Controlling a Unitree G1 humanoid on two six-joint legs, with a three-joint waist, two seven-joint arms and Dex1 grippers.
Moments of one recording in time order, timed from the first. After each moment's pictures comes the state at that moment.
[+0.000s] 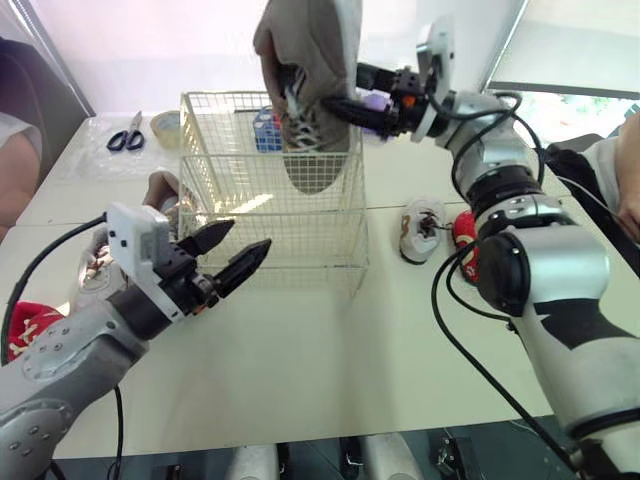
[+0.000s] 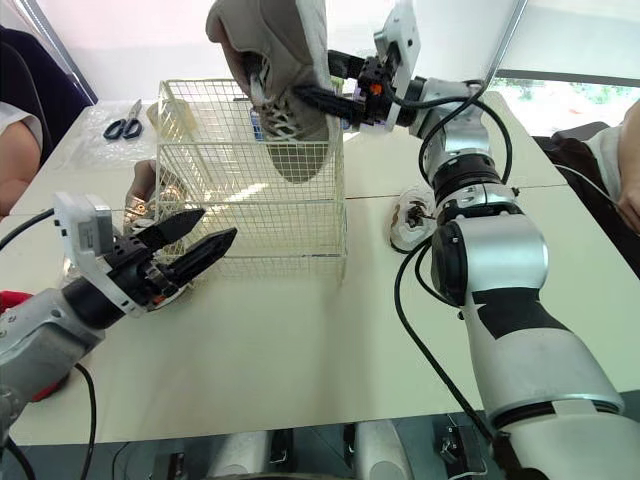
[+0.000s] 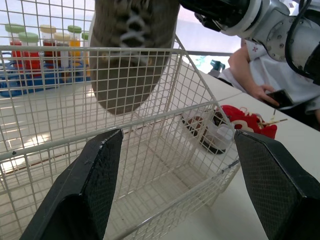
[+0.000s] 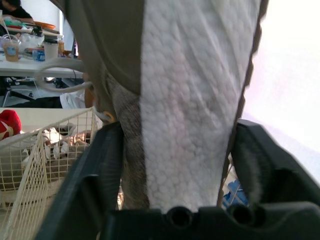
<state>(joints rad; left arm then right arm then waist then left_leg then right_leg) -0.01 0.78 0.34 -0.82 -1.27 0.65 -0.08 -1.50 -0.35 -0.13 1.30 0.21 -0.23 1.25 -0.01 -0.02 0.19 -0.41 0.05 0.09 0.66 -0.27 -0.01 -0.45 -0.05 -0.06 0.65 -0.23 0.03</state>
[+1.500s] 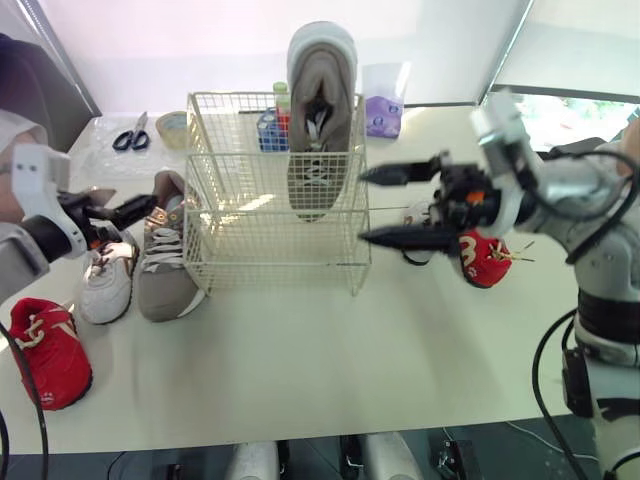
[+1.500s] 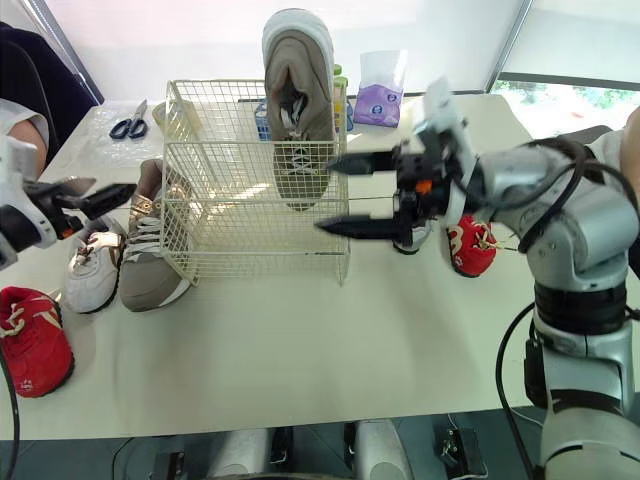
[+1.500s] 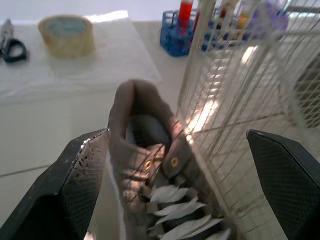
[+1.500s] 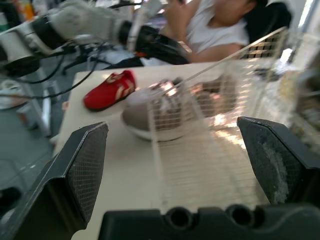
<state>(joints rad) -0.34 1.08 0.29 0.04 -0.96 0.75 -0.38 -0.77 -0.75 -0.06 -0.38 0.77 0.93 1.08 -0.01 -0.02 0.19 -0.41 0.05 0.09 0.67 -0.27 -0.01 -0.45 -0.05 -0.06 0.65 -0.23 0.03</state>
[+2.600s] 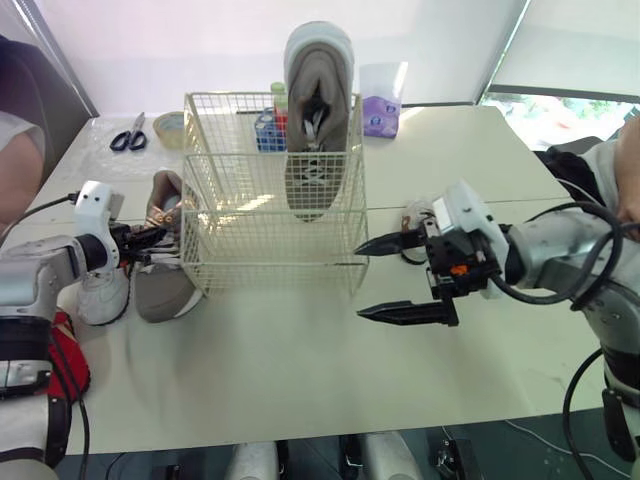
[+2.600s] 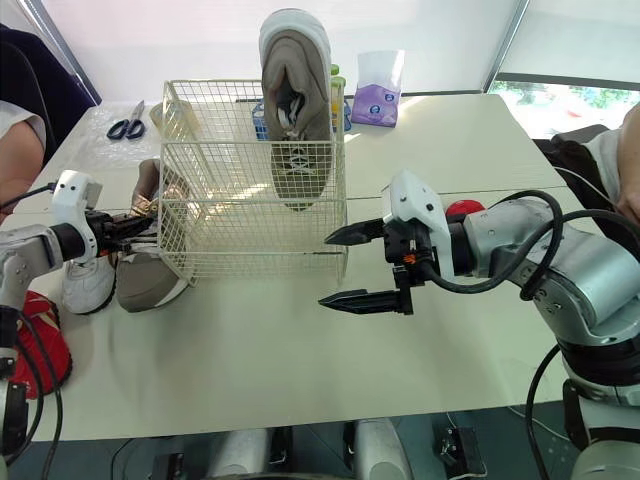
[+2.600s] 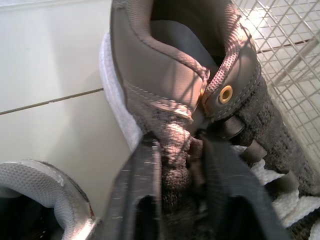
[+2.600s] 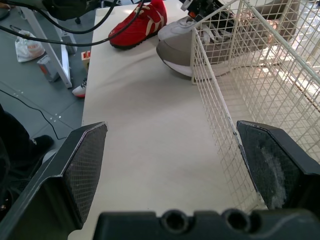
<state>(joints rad) -0.57 0.87 0.18 0.38 -0.47 0.74 -0.67 -0.63 -0.88 0.02 -0.54 0.83 0.94 1.04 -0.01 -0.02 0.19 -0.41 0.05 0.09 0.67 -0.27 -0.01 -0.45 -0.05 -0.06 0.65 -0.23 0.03</state>
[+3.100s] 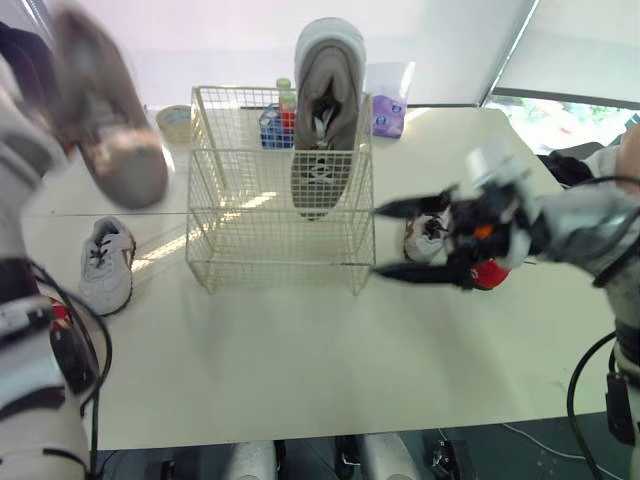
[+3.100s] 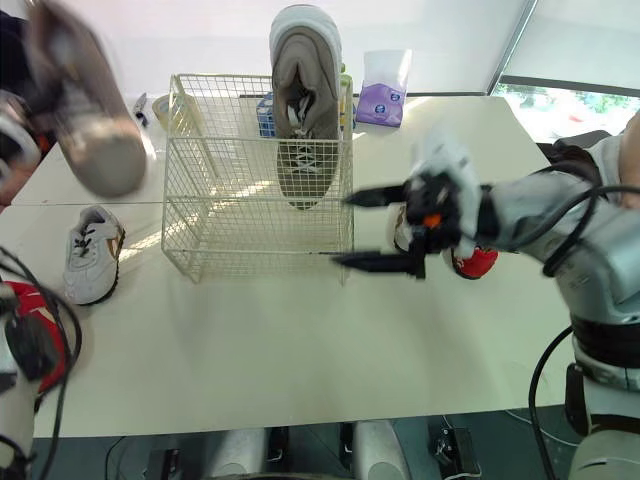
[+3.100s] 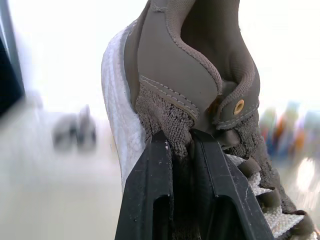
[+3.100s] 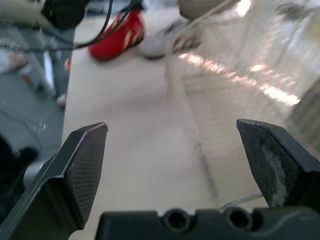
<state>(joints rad) -1.07 0.81 0.49 0.36 -0.50 0.54 -0.36 -0.76 -0.89 -0.16 -0.41 0.92 0.97 0.98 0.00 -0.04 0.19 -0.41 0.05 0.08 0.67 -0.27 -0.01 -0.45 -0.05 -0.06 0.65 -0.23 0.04</state>
